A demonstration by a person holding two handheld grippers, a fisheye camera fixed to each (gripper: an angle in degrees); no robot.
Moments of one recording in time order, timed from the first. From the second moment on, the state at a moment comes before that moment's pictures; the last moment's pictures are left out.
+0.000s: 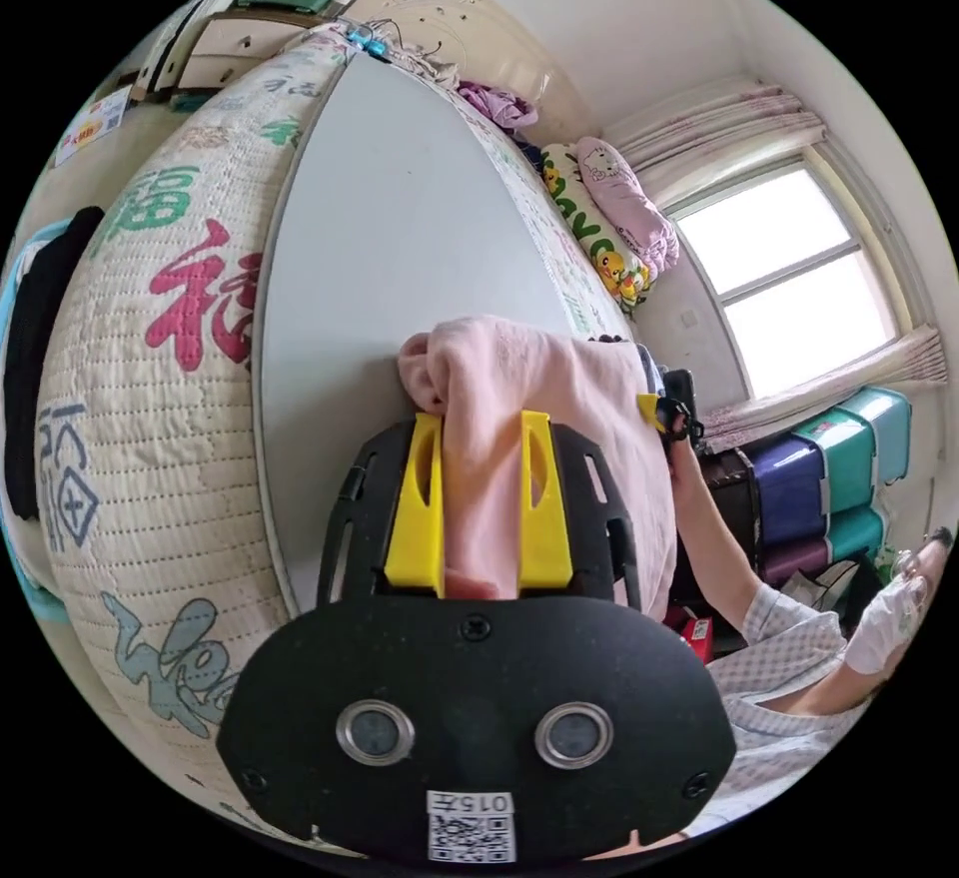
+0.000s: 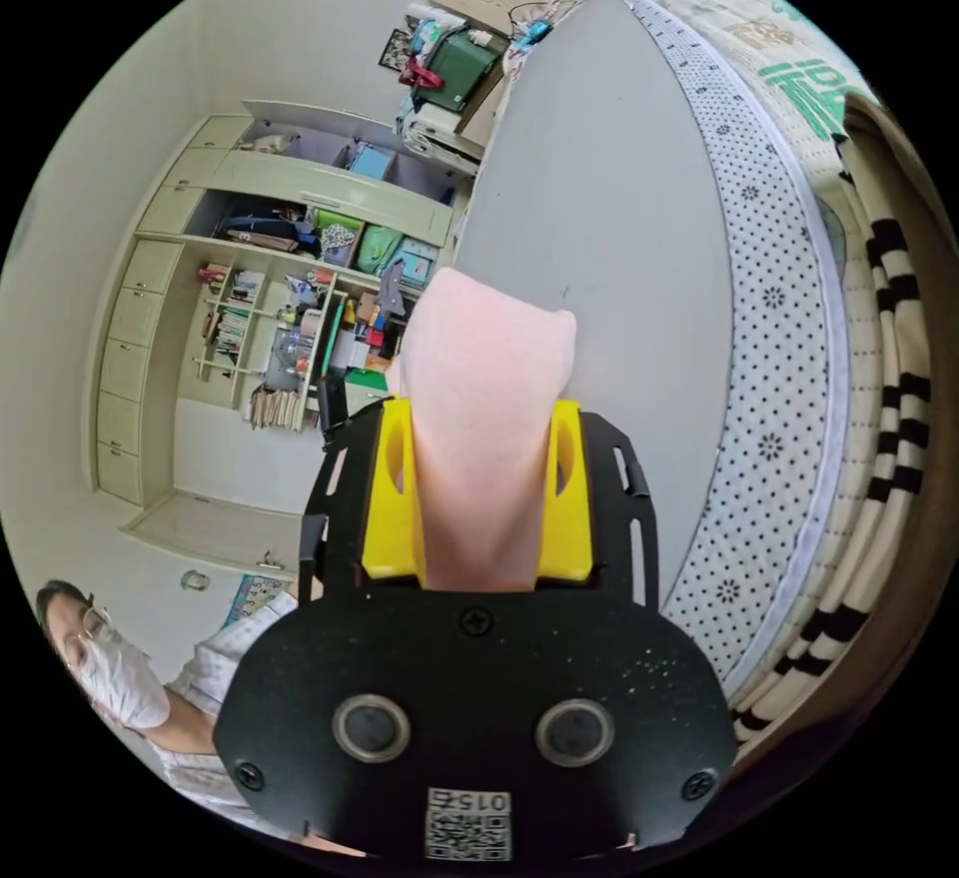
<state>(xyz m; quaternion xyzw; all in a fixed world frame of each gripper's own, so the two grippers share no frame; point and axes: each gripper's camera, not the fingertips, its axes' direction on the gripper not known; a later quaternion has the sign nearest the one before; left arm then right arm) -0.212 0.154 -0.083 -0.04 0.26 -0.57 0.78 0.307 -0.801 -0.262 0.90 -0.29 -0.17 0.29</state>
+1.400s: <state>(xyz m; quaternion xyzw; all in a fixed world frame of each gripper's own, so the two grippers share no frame) 0.296 -0.373 0.028 0.30 0.48 -0.20 0.80 0.075 -0.855 0.224 0.96 0.07 0.26 0.00</state>
